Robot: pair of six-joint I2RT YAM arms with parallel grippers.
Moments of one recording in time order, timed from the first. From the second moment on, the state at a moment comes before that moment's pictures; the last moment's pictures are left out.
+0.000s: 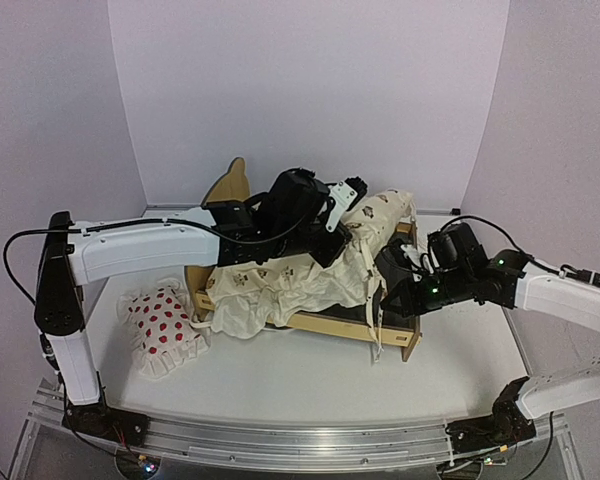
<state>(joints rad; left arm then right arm) -1.11 1.87 1.70 -0.27 -0.28 0.06 0.67 1.20 0.84 -0.48 -0.23 0.36</state>
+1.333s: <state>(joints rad) -1.10 1.79 1.59 -0.25 -0.30 0.04 0.67 1.19 0.99 -0.52 -0.12 0.26</state>
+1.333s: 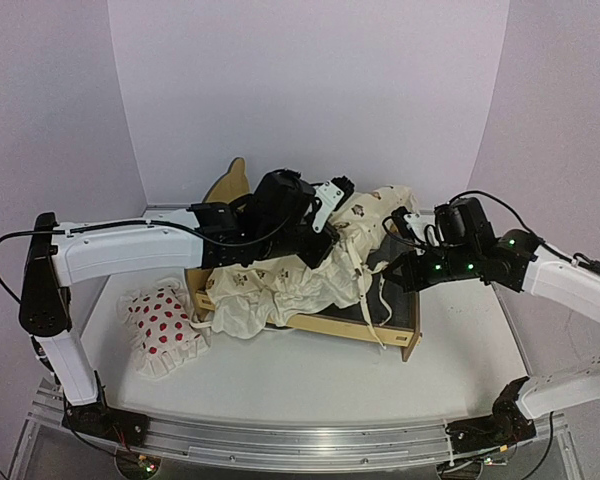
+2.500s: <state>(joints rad) -1.10 1.78 1.56 -0.25 -0.29 0.04 0.67 1.26 1.00 -0.48 -0.17 0.40</state>
